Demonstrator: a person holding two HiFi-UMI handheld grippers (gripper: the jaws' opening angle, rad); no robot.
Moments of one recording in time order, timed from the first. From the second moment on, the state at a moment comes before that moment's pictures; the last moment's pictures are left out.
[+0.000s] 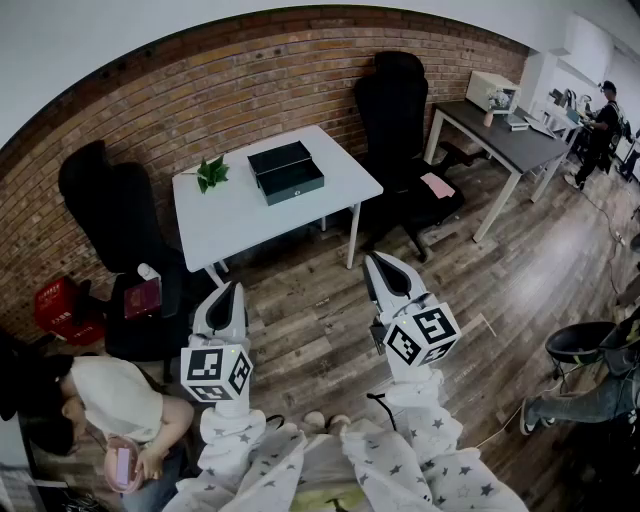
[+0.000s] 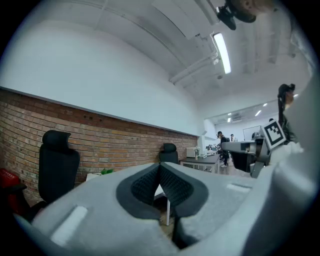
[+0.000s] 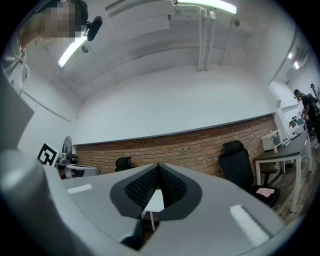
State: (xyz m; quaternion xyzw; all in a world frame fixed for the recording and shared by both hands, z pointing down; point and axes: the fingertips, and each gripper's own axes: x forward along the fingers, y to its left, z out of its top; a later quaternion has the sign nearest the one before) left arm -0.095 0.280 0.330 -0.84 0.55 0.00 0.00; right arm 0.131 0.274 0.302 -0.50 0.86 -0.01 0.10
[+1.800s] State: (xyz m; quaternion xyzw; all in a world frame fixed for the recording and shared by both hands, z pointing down) left arm -0.104 0.128 0.388 -0.83 0.56 -0.02 -0.08; right arm 0.112 0.098 0.391 -0.52 0.85 -0.08 0.04
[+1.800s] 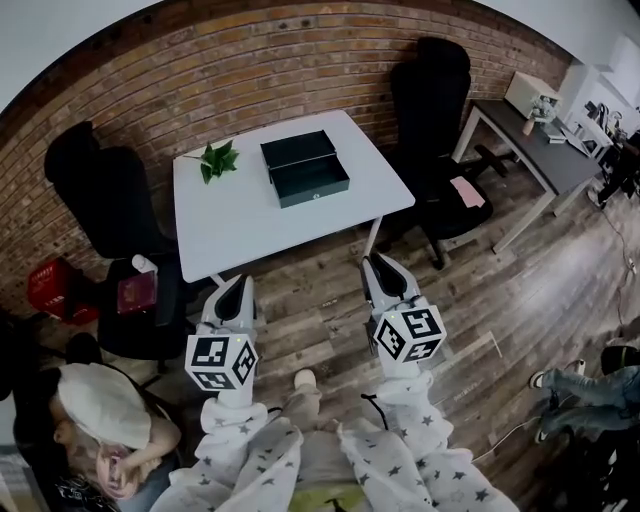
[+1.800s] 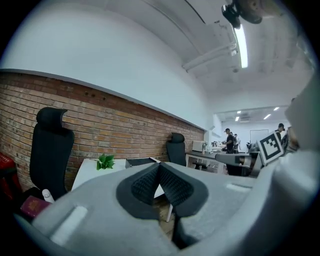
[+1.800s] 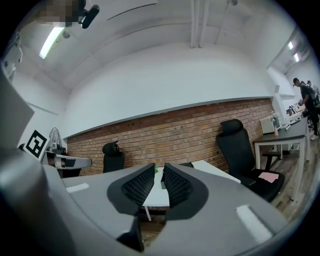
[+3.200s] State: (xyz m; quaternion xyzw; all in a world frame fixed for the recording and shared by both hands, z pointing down) left arm -0.125 -0.100 0.498 -0.82 0.52 -0.06 -0.23; right arm 0.058 -0.136 0.503 -0.52 0.83 -0.19 -0.06
